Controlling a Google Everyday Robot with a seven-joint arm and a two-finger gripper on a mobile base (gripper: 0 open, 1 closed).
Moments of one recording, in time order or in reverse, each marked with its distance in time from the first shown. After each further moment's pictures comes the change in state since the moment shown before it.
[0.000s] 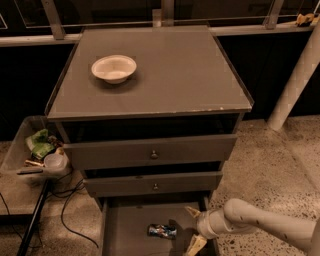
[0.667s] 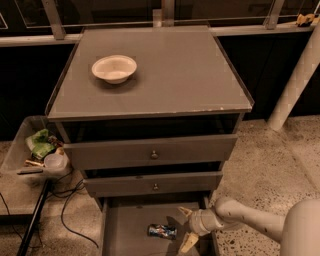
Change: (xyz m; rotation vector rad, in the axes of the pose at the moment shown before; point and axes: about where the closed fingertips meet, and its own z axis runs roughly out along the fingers) arm 0.016 -0.018 0.062 -0.070 -0.067 0.002
